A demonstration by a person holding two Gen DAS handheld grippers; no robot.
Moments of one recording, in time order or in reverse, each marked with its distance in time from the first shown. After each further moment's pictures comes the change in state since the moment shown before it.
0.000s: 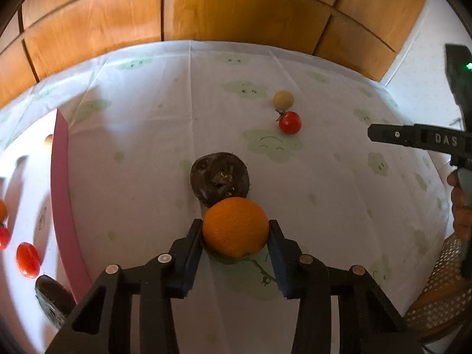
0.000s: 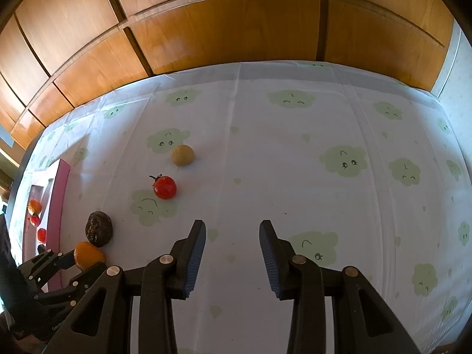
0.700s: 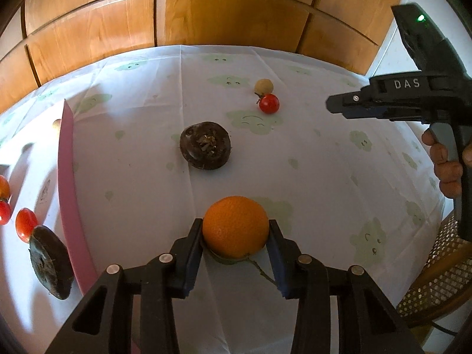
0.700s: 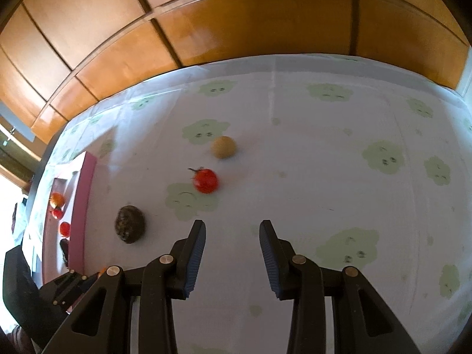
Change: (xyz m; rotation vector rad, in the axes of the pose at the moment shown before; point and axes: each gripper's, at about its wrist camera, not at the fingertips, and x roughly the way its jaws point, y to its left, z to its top) left arm -0.015 -0.011 -0.038 0.037 -0.039 -0.019; right arm 0.009 0.027 -0.002 -0.026 0.032 0.138
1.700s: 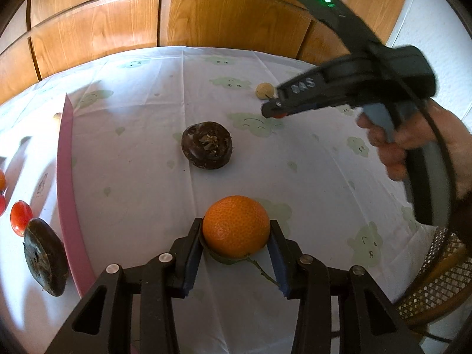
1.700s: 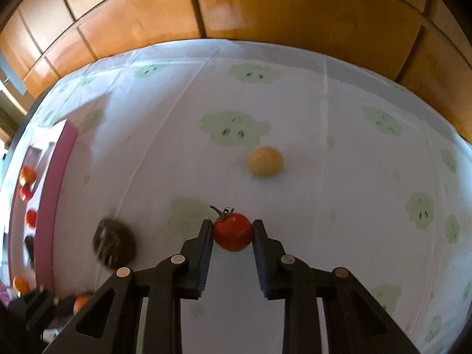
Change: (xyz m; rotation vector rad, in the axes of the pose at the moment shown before) left arm -0.002 0.007 -0.005 -0.026 -0.025 -0.025; right arm 0.056 0.047 0.020 -0.188 0.087 -0.102
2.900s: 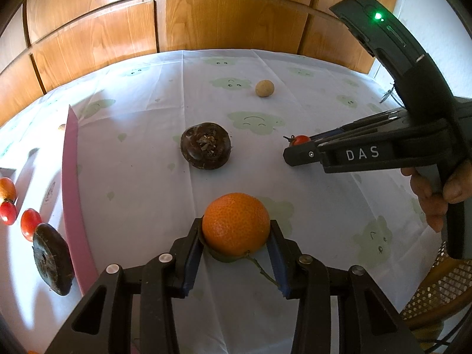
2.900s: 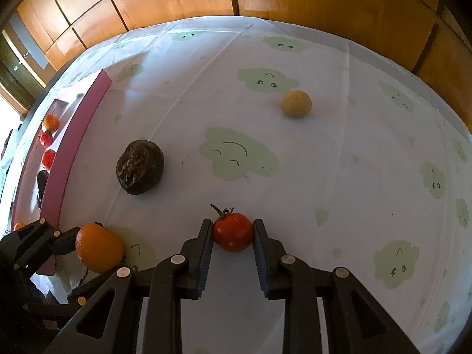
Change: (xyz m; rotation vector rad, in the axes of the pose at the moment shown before) left arm 0.002 -0.013 -0.002 0.052 -0.003 0.074; right arm -0.005 0.016 -0.048 -0.099 0.043 0.054
